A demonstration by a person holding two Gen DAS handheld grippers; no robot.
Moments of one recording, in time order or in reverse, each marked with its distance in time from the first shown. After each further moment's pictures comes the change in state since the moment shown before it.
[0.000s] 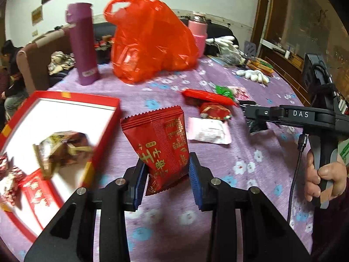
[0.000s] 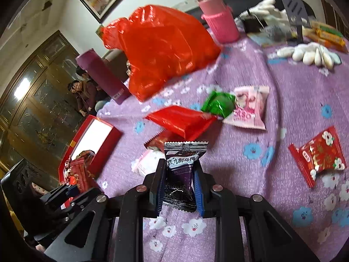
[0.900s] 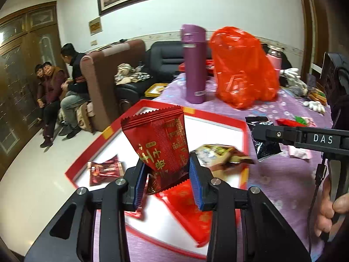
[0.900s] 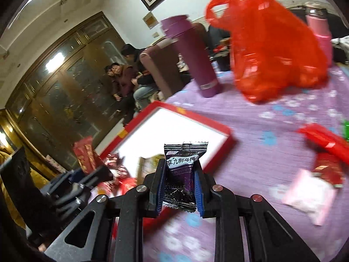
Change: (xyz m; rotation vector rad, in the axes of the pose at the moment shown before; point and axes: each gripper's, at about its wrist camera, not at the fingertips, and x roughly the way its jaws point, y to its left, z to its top) left arm -0.063 0.141 -0.012 -0.105 -0.143 0.365; right arm 0.090 0.201 -0.007 -0.183 0.023 0.229
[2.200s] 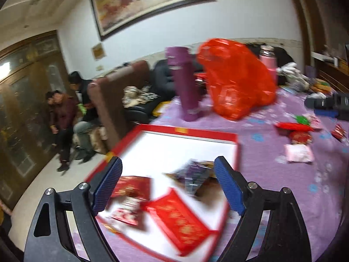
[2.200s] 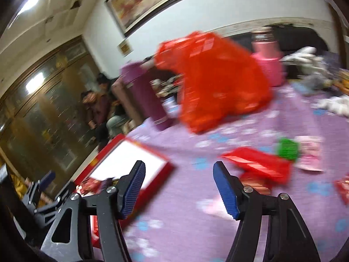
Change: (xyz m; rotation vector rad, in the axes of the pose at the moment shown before) left arm -0.024 -0.055 0.005 0.131 -0.109 0.084; right arm -0.123 -0.091 0.000 0.089 -0.218 -0.242
